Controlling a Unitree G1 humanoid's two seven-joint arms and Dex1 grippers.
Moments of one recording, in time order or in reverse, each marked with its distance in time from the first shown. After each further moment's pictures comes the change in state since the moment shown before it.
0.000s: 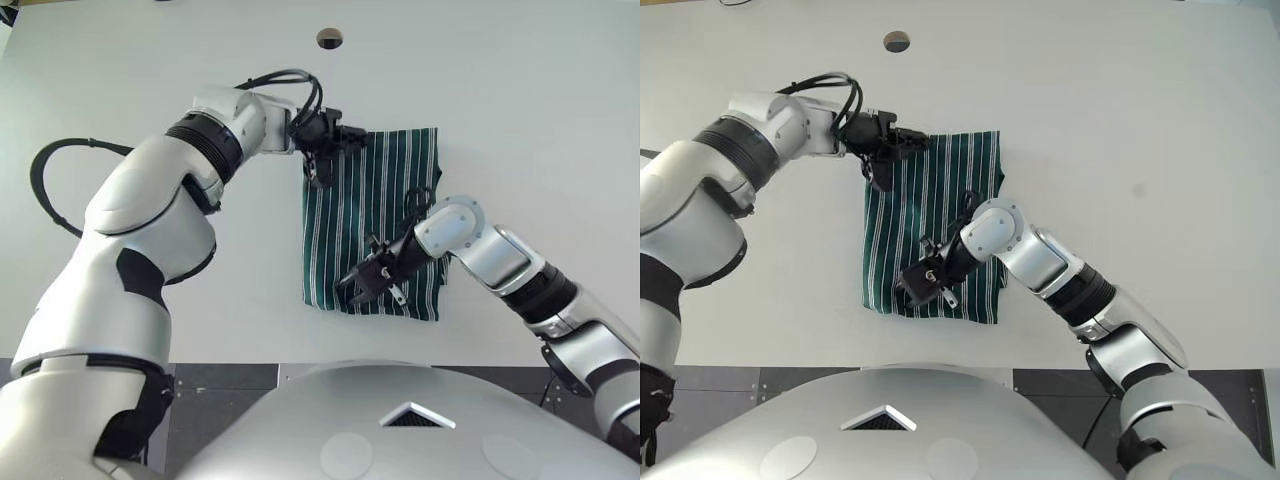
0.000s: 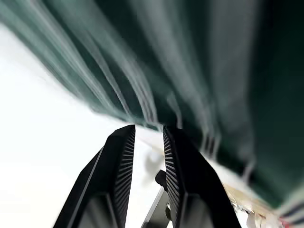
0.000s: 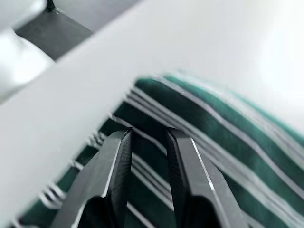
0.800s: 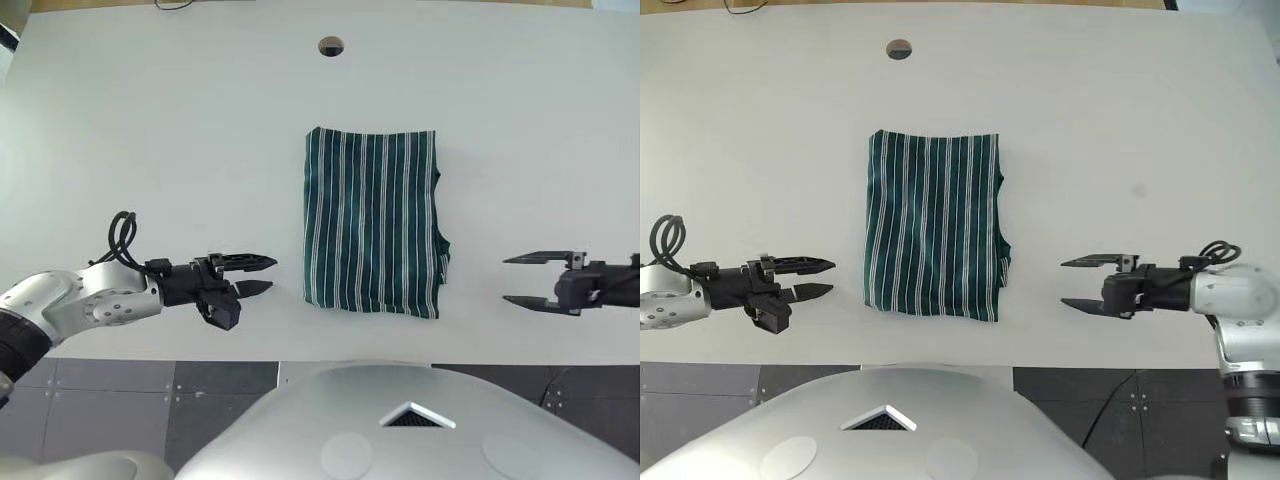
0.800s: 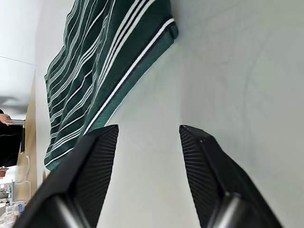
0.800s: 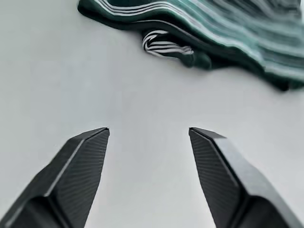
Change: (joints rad) left arm 0.973 0.933 0.415 -0.964 -1.275 -0.355 -0.717; right arm 0.615 -0.421 -0.776 0.230 0.120 -0.769 -0.043
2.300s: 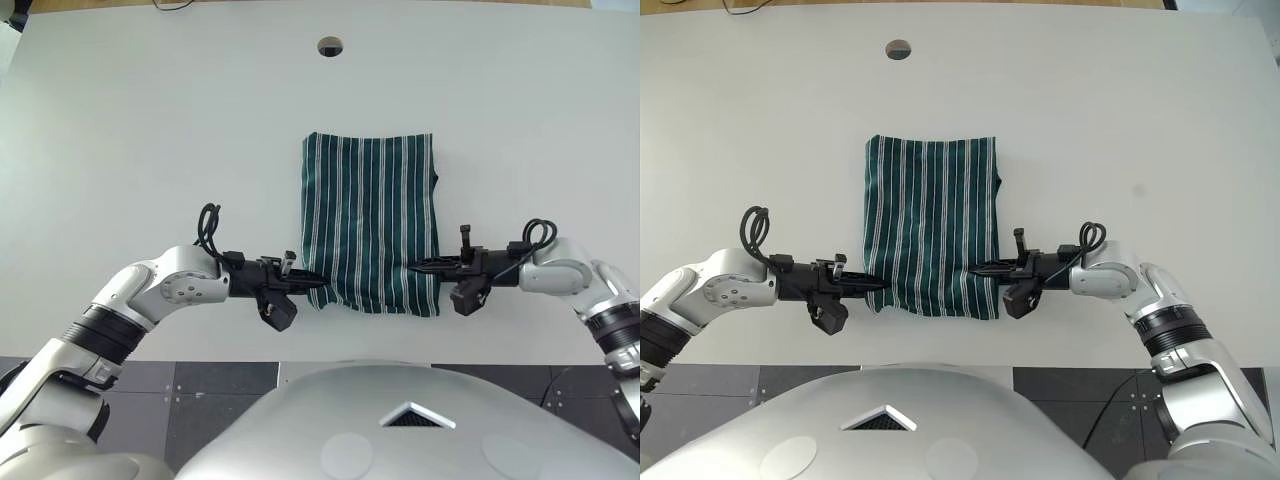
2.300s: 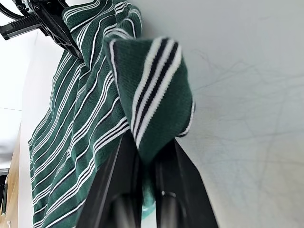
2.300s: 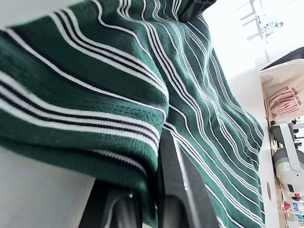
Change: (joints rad) left arm 0.047 -0.398 0.249 -0.049 -0.025 -0.008 -0.569; right arm -0.344 0.127 0.516 0.147 -0.428 -0.307 -0.582
